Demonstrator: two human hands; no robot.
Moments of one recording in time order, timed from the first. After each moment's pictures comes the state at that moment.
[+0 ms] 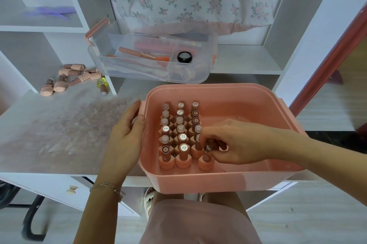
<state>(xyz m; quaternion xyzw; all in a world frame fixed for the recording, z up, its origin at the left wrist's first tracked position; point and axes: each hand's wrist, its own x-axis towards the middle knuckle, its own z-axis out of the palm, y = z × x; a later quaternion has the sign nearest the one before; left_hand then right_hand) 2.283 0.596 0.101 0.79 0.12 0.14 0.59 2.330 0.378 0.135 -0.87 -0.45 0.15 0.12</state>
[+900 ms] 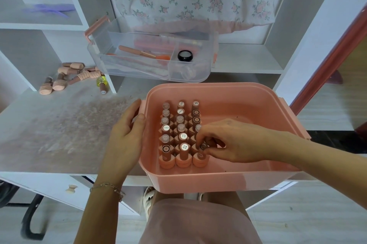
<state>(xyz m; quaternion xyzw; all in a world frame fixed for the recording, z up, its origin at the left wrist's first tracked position) 2.282 0.597 0.099 0.78 0.13 0.13 0.59 2.330 0.383 0.130 -0.88 -0.43 0.15 0.13</state>
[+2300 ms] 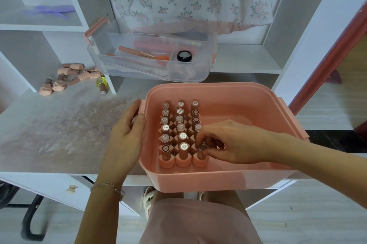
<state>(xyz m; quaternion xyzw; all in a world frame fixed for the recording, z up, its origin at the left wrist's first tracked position) 2.283 0.597 0.099 0.78 0.12 0.14 0.59 2.326 0.383 0.129 -0.88 -0.42 0.15 0.14</state>
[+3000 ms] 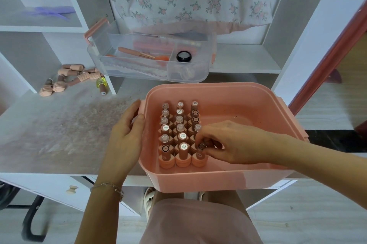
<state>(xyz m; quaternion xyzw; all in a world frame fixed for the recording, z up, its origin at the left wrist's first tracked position) 2.283 0.597 0.098 0.78 0.12 0.14 0.59 2.327 0.382 0.124 -0.88 -0.42 0.14 0.13</state>
